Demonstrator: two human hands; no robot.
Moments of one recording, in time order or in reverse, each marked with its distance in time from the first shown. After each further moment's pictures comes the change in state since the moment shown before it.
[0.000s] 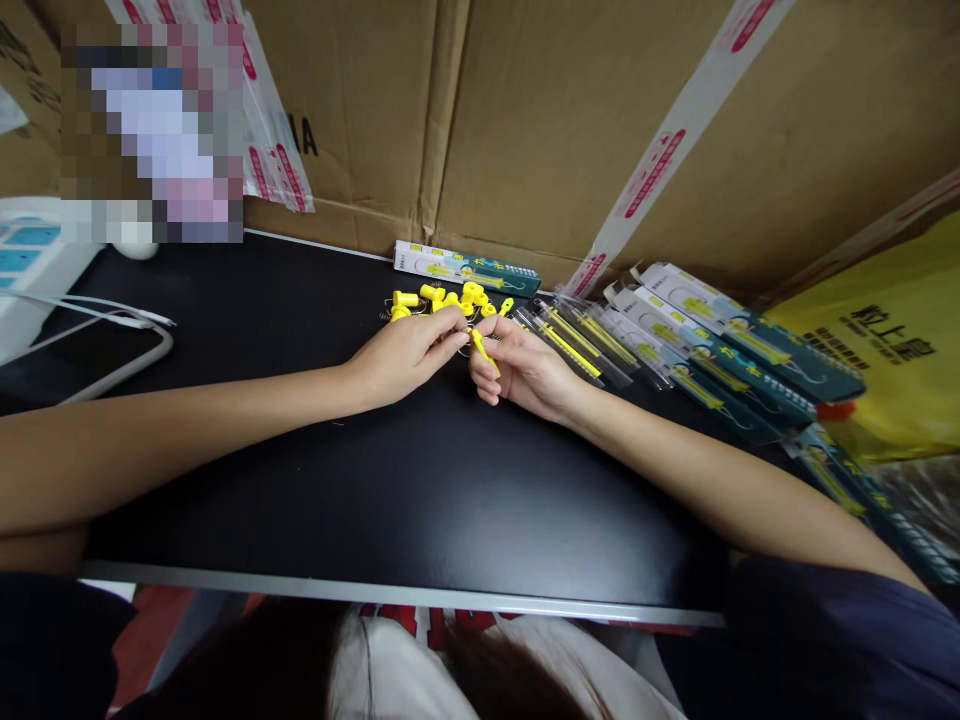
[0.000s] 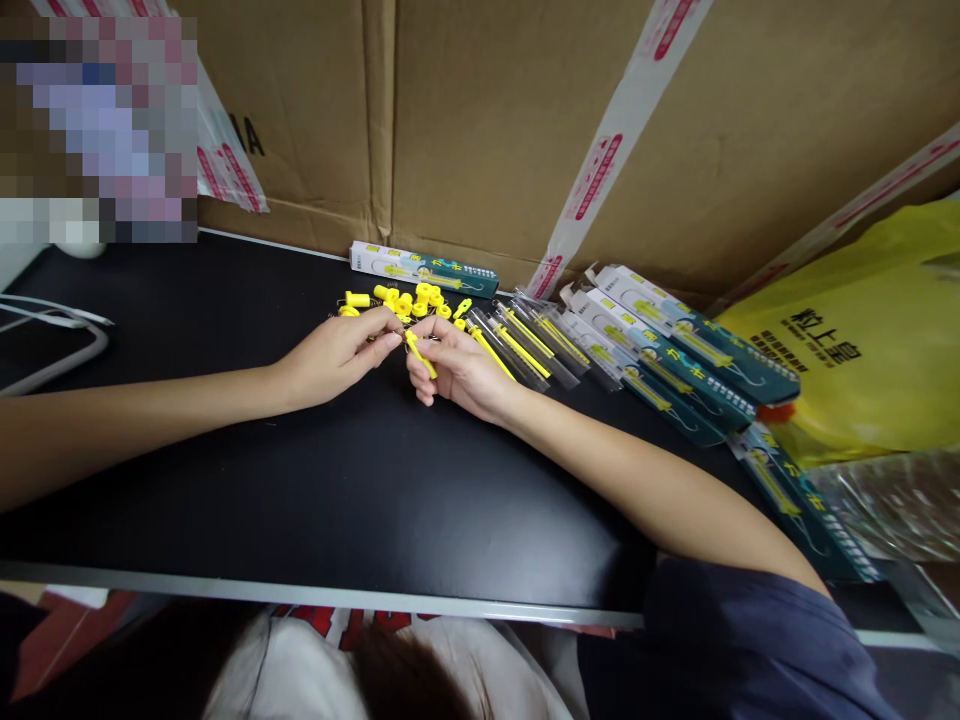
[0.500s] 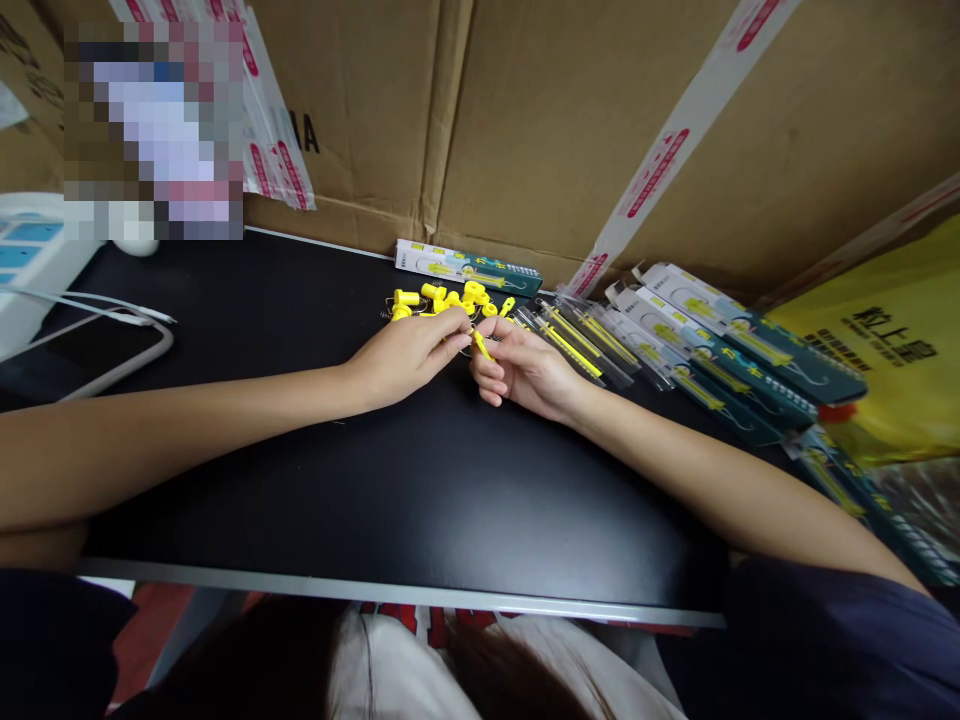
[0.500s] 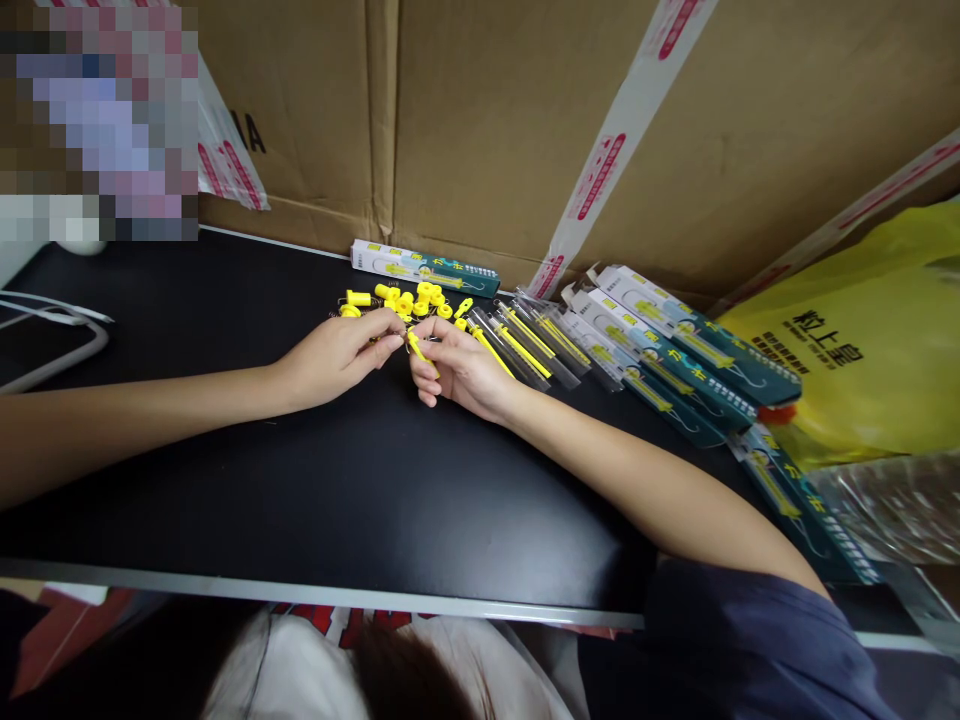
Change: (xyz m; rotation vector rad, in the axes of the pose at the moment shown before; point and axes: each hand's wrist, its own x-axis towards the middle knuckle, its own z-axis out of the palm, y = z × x) left_hand 0.000 0.003 0.000 0.037 -0.022 0.020; right_hand -0.001 -0.003 0.000 0.019 -0.003 0.051
